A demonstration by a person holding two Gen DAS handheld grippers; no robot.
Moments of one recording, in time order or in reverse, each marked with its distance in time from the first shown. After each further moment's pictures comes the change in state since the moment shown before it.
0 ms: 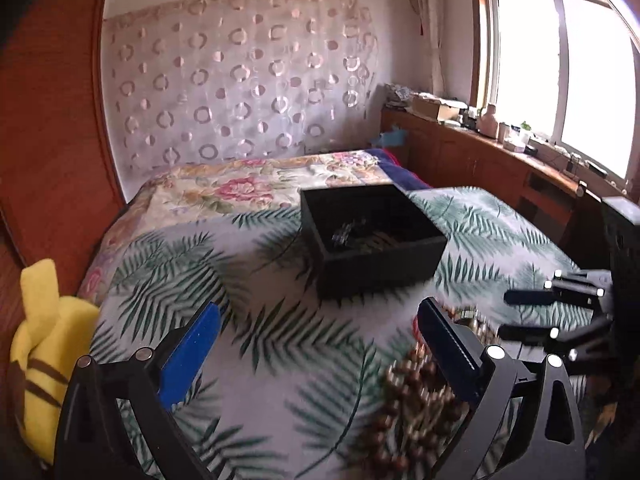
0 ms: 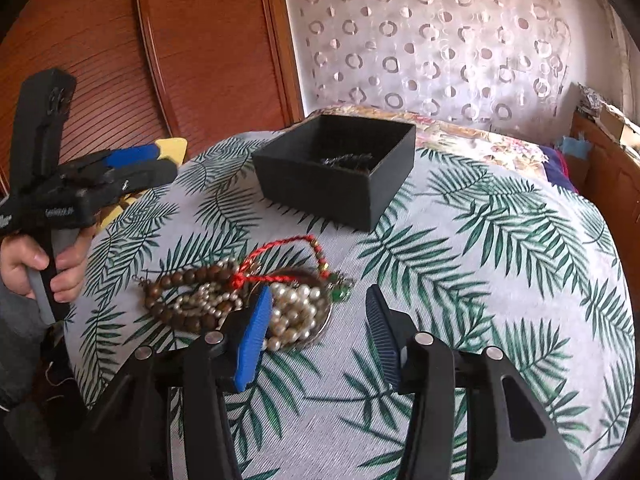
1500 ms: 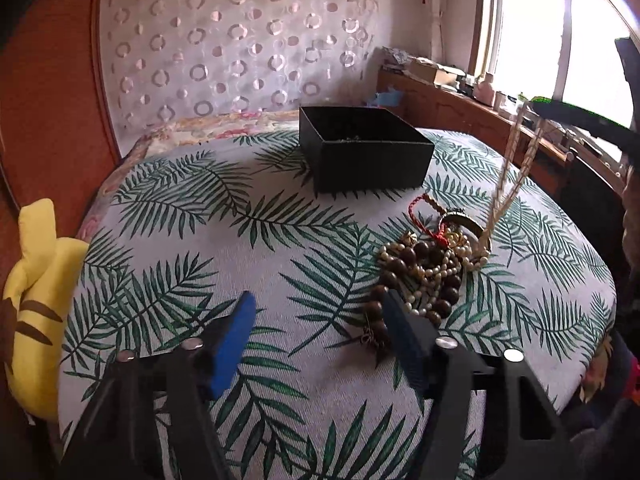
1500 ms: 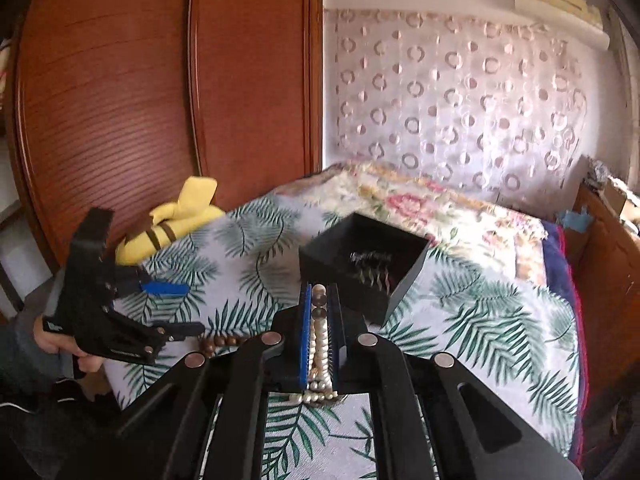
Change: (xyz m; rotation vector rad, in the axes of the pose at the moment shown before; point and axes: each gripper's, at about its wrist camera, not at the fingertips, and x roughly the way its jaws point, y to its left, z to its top) left arm -0.019 0.008 -0.063 -0.028 0.151 -0.048; right arm -0.078 0.040 0.060 -0.162 -0.177 -0.009
